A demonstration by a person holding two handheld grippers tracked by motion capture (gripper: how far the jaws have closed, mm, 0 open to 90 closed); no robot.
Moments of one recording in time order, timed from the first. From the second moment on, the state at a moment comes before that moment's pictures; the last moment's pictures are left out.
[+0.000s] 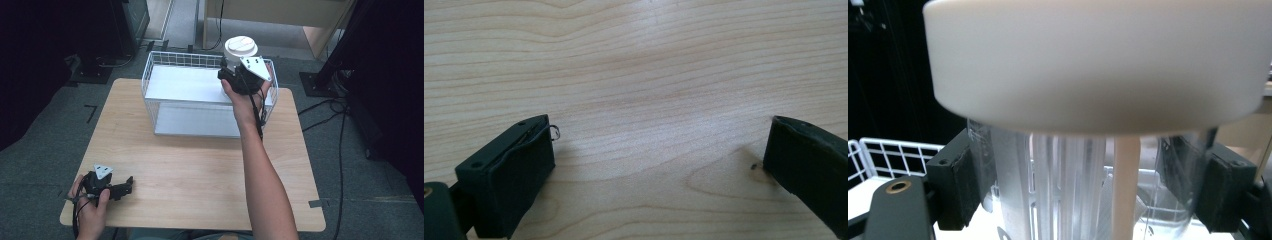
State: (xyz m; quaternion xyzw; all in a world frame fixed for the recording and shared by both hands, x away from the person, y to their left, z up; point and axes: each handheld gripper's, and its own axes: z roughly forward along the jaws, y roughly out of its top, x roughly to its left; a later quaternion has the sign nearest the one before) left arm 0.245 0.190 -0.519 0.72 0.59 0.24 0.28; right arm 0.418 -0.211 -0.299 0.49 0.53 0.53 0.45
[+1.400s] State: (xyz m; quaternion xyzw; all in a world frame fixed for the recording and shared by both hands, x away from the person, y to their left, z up) left arm 0.245 0.190 -0.519 0.72 0.59 0.24 0.28; right arm 0.434 -0.221 -0.302 0.48 0.52 0.56 0.44
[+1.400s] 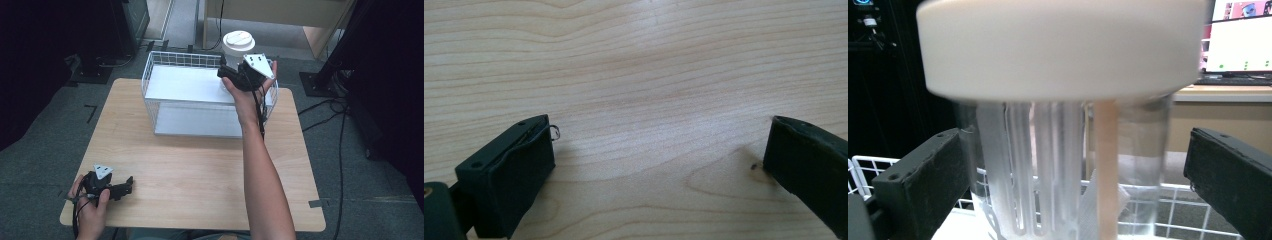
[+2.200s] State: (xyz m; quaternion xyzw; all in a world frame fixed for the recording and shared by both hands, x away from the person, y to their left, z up) left arm 0.245 0.190 -0.519 0.72 0.58 0.24 0.28; right arm 0.393 -0.228 -0.296 0.44 0.54 0.58 0.42
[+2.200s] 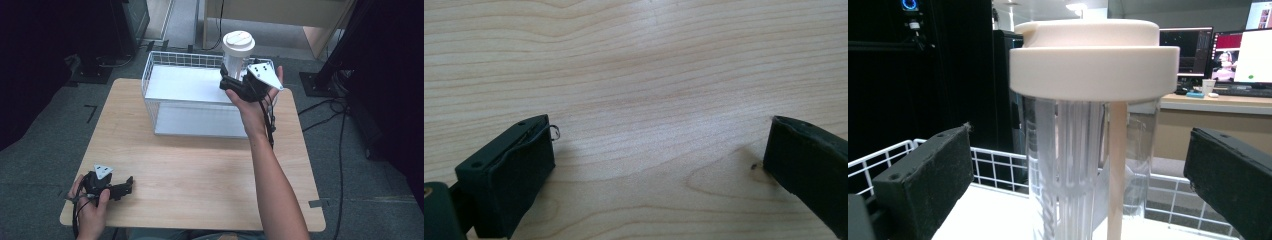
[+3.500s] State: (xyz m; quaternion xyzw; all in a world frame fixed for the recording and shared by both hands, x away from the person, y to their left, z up) left arm 0.245 0.190 -0.519 0.72 0.59 0.24 0.28; right arm 0.279 -0.258 -0.331 0.40 0.57 0.59 0.41
